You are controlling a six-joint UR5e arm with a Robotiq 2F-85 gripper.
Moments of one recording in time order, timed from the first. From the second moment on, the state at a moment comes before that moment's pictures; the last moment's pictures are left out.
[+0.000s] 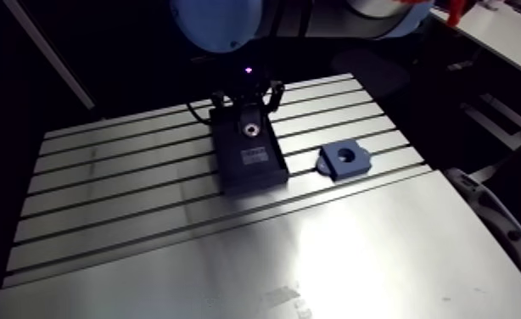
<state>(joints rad) -0.31 -1.07 1.77 -2.19 -1.61 -1.84</state>
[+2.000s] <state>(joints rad) -0.31 -1.05 1.77 -2.23 -1.61 -1.84</state>
